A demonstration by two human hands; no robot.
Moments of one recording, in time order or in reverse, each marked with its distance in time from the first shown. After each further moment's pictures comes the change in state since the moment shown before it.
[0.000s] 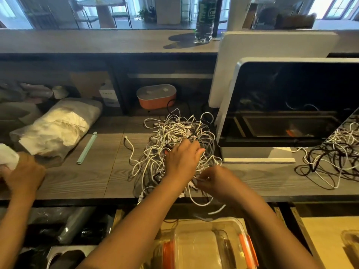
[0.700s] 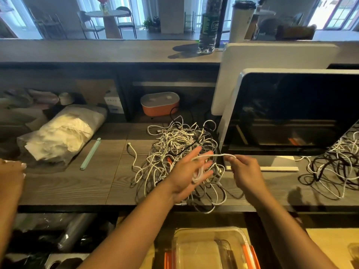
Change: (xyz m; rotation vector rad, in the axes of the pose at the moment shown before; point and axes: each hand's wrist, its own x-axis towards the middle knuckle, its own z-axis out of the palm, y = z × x) left_hand -0.018 0.015 -0.042 -1.609 -0.450 -0.523; right_hand 0.011 0.022 -0.022 0.766 0.500 0.212
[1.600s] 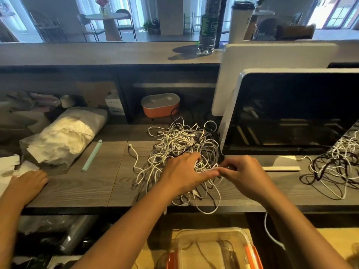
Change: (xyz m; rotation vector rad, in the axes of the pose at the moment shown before) left_hand 0.010 0.004 -0.017 1.667 0.167 0.279; right_hand -0.015 -0.019 -0.014 -0.570 -0.255 -0.357
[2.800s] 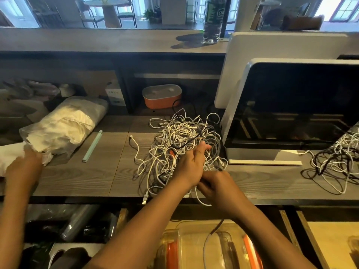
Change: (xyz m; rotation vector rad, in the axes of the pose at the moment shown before) left_hand 0.000 0.012 0.020 -0.823 0.113 -0.161; right_hand -0.014 -0.002 0.065 0.014 -0.106 -0.208
